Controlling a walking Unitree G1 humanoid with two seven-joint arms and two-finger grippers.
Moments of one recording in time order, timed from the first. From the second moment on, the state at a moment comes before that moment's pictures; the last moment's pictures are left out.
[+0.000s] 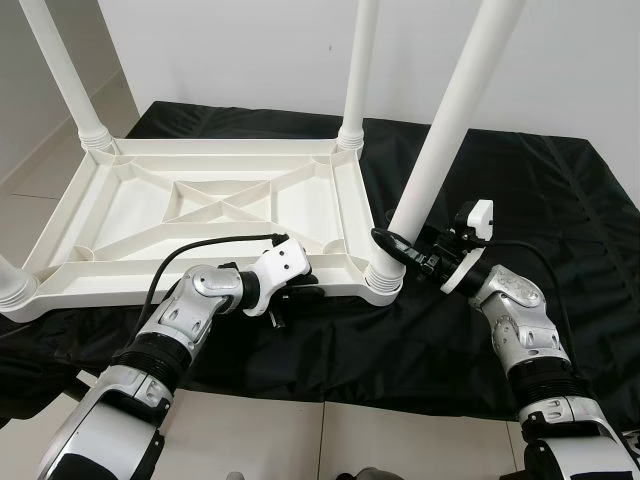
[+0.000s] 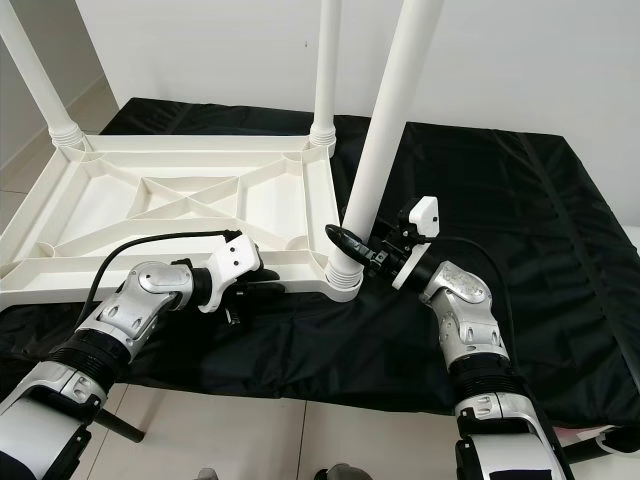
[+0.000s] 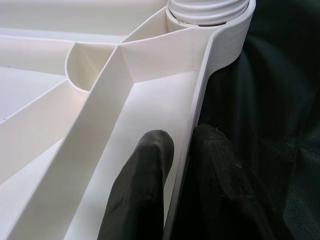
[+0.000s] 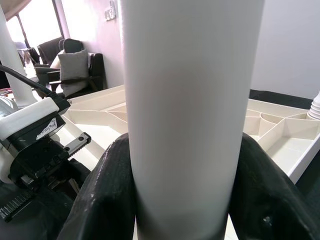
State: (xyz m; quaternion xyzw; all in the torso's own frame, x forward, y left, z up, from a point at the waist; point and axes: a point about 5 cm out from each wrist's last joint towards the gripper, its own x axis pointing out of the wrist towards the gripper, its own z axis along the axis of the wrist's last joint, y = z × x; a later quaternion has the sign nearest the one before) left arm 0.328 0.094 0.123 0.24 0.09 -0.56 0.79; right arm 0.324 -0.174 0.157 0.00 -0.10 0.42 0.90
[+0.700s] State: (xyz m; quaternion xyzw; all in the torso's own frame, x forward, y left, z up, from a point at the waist) left arm 0.328 0.093 0.123 0.24 0.09 -0.56 0.79; right arm 0.319 -0.174 0.158 0.00 -0.10 0.42 0.90
